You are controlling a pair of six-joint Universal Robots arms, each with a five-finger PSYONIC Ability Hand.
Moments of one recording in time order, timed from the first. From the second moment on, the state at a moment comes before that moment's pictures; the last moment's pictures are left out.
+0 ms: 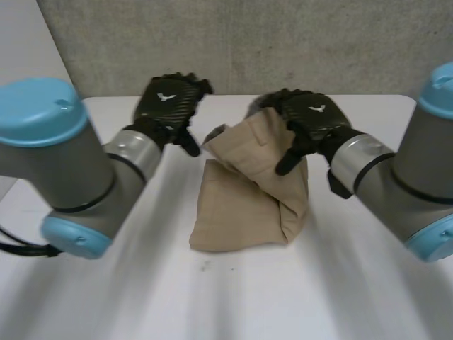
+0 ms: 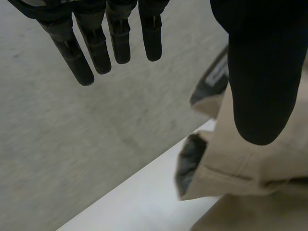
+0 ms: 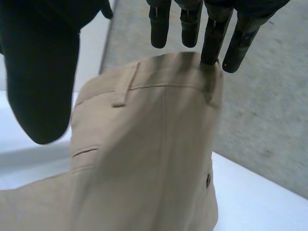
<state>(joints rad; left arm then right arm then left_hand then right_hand) 4.15 -1.96 -1.34 3.34 -1.53 3.31 2.03 -1.21 1.36 -0.04 1.33 3.11 0.34 0.33 0.33 0.33 0.14 0.20 0.21 0.21 0.23 0.06</state>
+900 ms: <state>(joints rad) 4.05 -2.37 -1.04 3.25 -1.45 3.39 1.91 -1.22 1.42 0.05 1.32 3.09 0.38 0.39 0.39 0.39 0.22 0.20 0.21 0.21 0.23 0.06</state>
